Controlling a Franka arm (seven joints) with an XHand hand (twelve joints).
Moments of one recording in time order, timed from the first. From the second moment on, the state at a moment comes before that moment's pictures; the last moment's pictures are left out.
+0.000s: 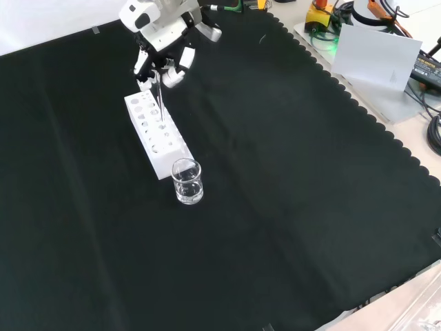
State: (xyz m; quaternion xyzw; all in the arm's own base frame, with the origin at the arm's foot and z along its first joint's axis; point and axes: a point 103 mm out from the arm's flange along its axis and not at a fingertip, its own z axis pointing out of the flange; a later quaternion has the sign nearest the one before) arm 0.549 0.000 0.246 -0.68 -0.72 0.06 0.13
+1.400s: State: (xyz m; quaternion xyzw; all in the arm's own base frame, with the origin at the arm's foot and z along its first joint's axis) arm 0.542 0.016 0.302 -0.71 -0.70 -0.01 0.02
